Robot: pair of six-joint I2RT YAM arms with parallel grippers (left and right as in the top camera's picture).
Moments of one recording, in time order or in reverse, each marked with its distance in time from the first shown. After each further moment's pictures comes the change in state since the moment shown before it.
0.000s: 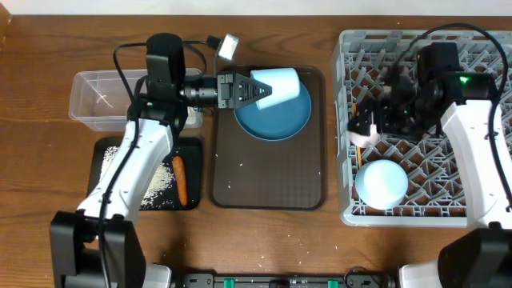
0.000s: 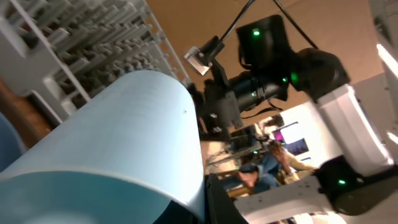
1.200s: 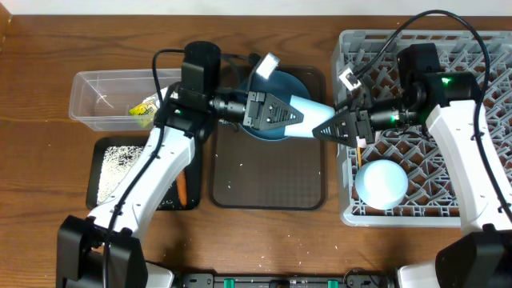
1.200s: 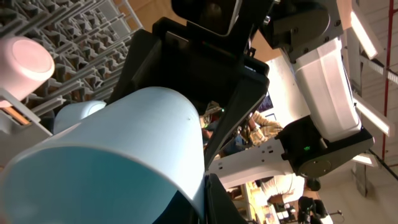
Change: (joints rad) left arm -0.177 -0.027 0.000 -0.022 0.068 -0.061; right arm 0.093 0.000 0.000 0.007 -0.632 -0.500
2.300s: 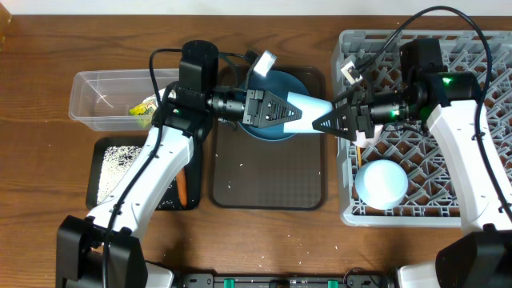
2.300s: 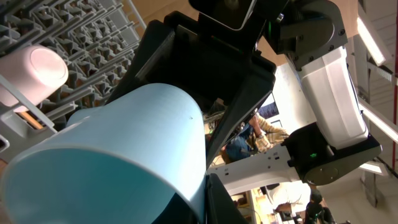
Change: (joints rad) left arm 0.009 0.000 0.000 0.001 -0.029 0.003; right arm -0.007 0.000 0.000 0.103 -0.015 0.025
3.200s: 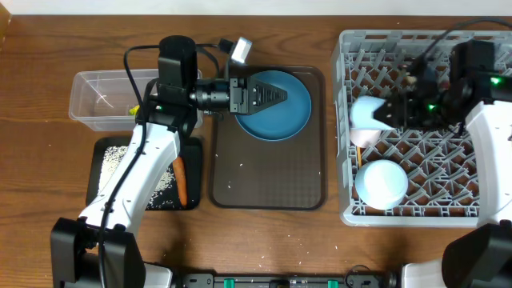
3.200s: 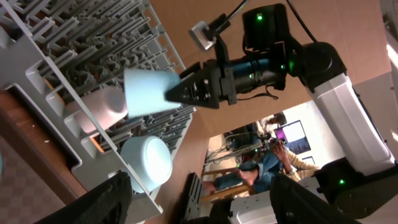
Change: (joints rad) left arm 0.100 -0.002 0.000 0.000 -0.114 0.042; right arm -0.243 0.001 0.020 -0.029 0.725 0.442
